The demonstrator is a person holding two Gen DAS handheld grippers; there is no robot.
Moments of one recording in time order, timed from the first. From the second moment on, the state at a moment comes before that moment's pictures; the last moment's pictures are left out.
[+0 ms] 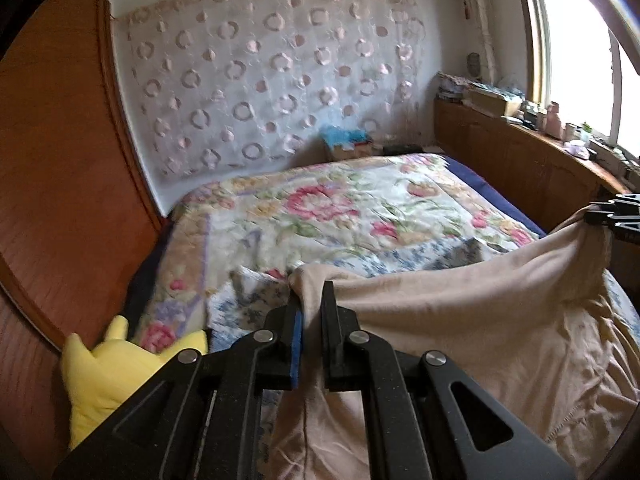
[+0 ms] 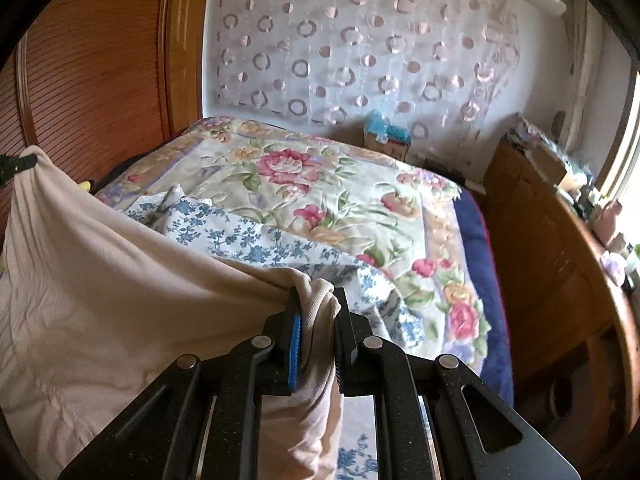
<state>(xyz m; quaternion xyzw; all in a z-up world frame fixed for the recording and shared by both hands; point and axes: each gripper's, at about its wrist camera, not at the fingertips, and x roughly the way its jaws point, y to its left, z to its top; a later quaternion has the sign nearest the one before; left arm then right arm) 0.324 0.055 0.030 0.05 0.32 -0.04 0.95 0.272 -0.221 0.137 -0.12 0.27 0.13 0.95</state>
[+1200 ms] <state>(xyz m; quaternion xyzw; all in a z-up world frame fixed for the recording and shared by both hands) 0.219 0.079 -0.048 -0.01 0.41 -0.07 0.91 0.063 -0.331 0.132 0.01 0.35 0.18 0.92</state>
